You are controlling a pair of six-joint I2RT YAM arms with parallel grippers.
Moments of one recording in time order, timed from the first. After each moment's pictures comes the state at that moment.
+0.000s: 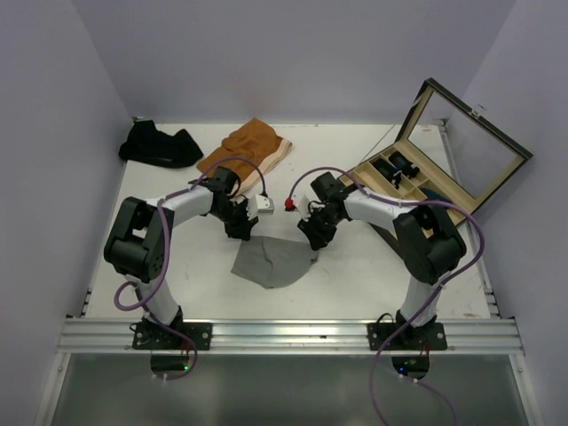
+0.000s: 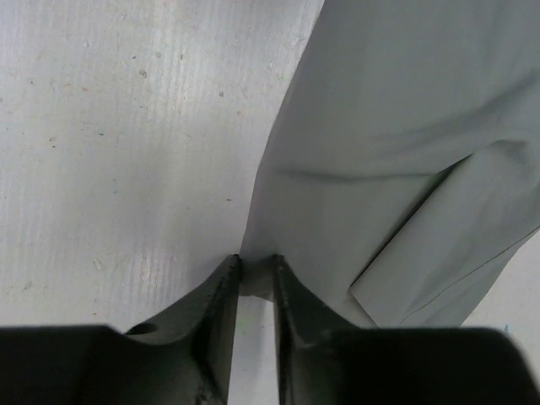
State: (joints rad) left arm -0.35 1.79 1.06 -0.59 0.58 0.87; right arm 0.57 1.82 1.14 -0.60 -0.38 -0.46
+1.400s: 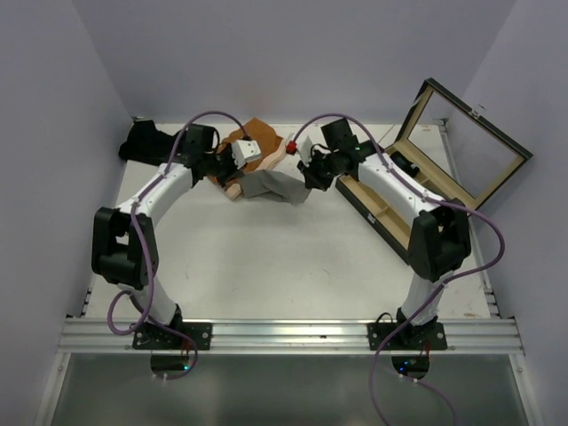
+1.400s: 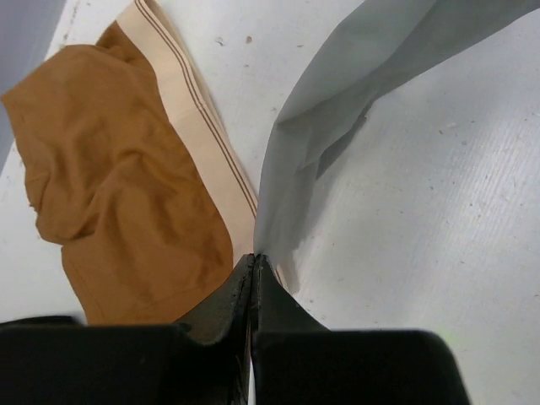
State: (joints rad) left arm -0.23 1.71 1.31 -0.43 0.55 0.79; right arm 0.47 1.83 1.57 -0.68 -0.40 -0.57
